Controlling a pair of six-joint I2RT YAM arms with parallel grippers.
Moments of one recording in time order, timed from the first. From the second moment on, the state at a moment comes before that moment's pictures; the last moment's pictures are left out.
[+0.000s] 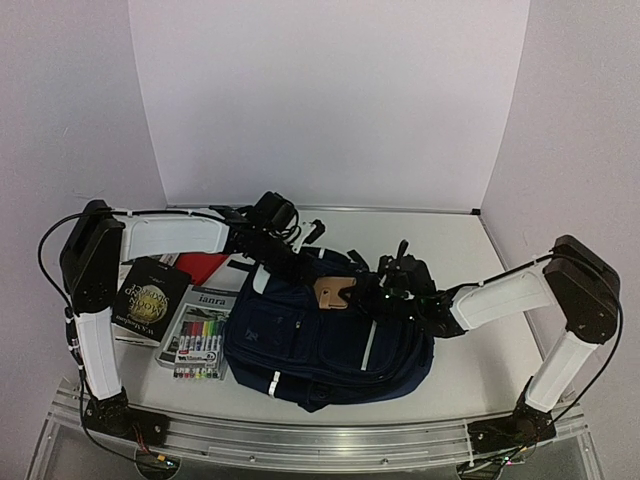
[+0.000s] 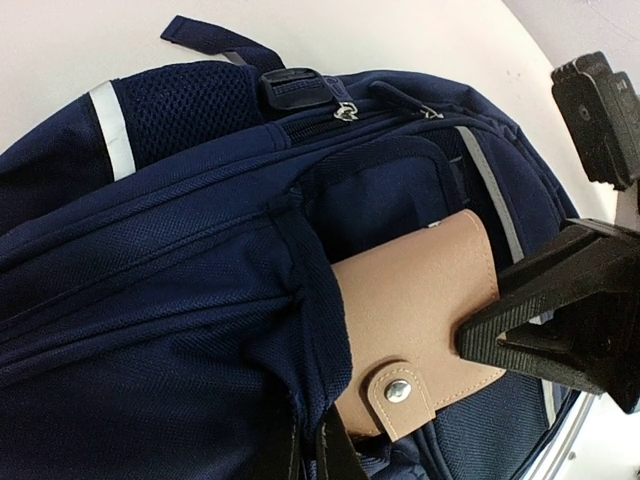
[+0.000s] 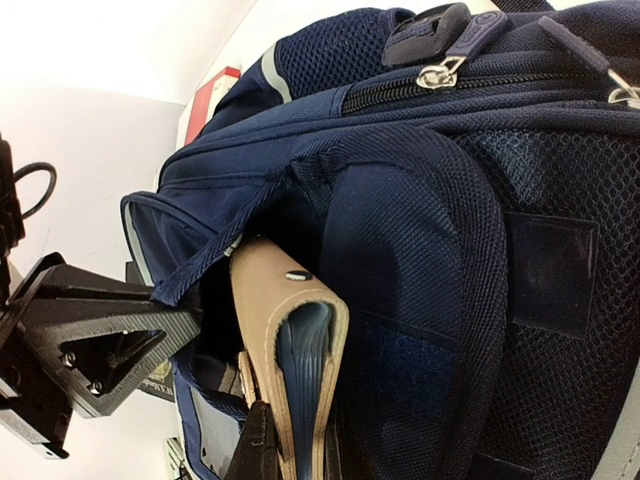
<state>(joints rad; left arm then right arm) -0.79 1.93 1.47 -0.42 0.30 -0.21 0.85 1.71 0.77 0.45 0.02 1.20</state>
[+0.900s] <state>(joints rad) -0.88 1.91 1.56 -0.54 0.02 -0.29 0.81 1.83 0.80 0.56 -0.05 1.22</state>
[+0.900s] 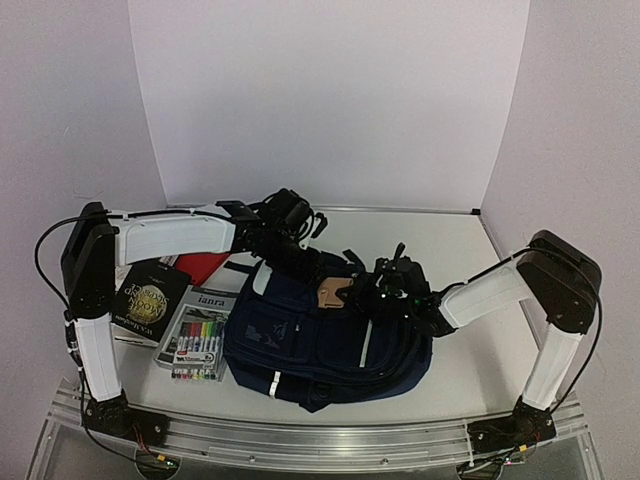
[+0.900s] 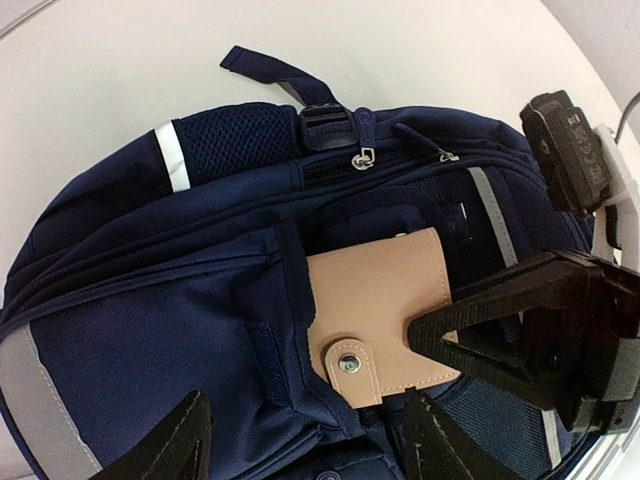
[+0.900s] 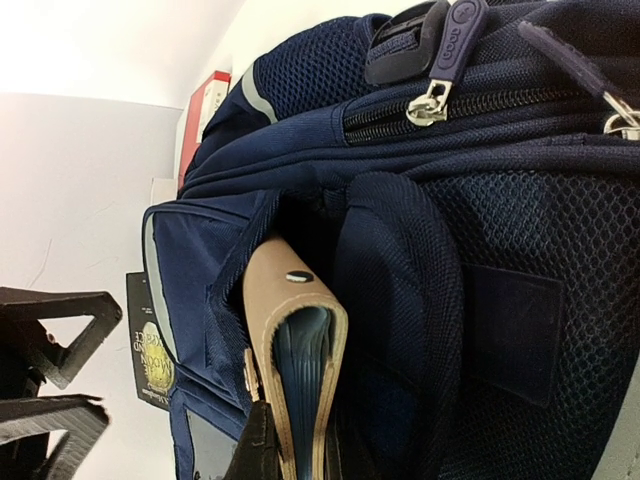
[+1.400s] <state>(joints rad) -0.85 1.99 1.56 -0.53 0.03 -0.38 0.82 1.86 0.81 0.59 -0.05 1.24</state>
